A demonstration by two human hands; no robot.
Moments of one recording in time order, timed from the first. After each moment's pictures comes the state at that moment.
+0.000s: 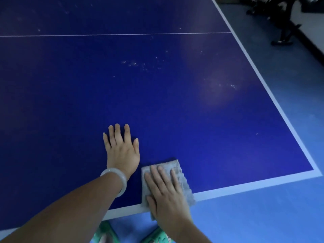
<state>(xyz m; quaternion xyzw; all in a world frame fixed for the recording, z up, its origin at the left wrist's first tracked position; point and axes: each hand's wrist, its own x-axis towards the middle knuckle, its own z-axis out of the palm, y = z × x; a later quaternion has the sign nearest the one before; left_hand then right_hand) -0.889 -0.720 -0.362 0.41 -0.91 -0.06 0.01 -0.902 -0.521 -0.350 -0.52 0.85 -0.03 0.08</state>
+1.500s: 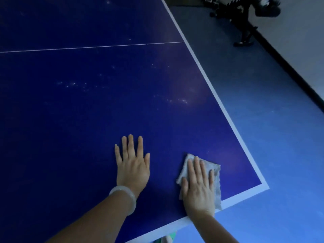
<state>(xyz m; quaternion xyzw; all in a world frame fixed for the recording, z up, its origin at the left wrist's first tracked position) -1.060 -0.608 -0.353 0.30 -0.95 -0.07 -0.02 -1.110 -0.404 -0.353 -0.22 0.97 -0.05 0.04</state>
